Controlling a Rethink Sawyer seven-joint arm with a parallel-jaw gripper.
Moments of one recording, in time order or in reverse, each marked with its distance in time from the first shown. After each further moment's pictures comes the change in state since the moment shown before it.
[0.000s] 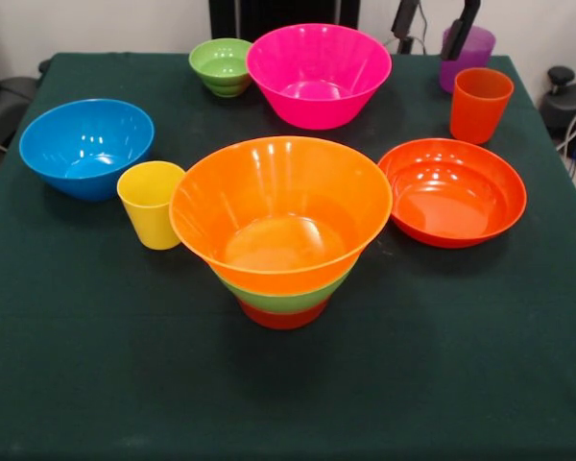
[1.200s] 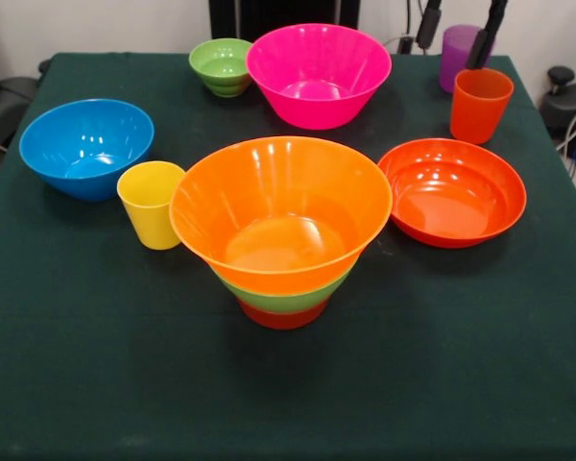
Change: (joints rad) arm -0.004 0.000 0.053 0.010 0.000 0.000 0.000
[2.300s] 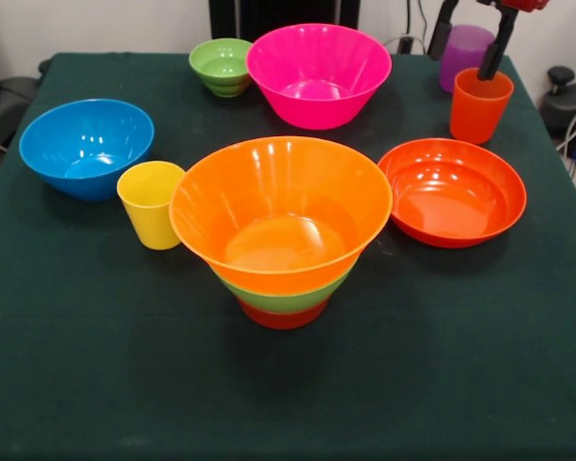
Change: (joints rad) arm -0.021 0.000 0.051 0.023 -0.014 -0.016 0.000
